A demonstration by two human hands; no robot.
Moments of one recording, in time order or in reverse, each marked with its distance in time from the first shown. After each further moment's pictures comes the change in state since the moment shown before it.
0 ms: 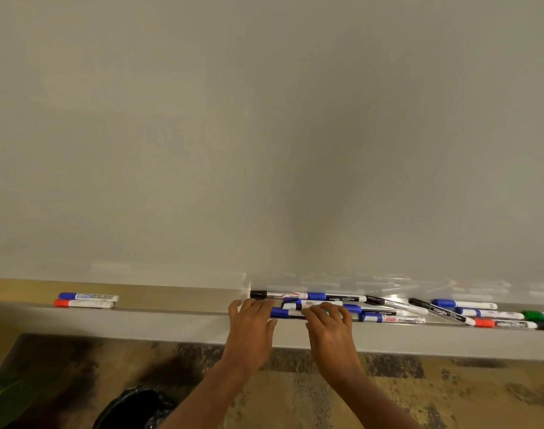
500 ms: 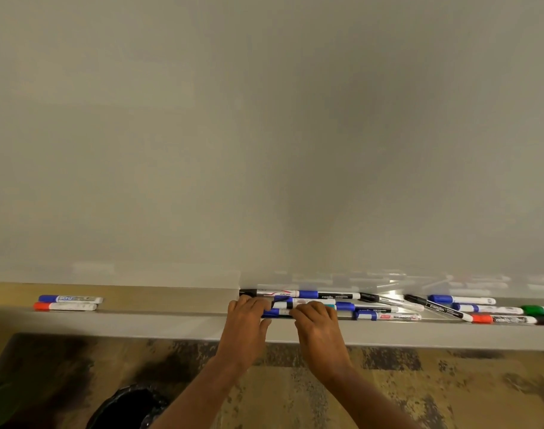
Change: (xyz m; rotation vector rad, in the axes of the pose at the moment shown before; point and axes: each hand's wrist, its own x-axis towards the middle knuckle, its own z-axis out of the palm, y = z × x) left_hand 0.018 0.001 0.023 -0.155 -0.006 0.032; right_hand 0.008 0.007 0.012 0.083 0.038 -0.108
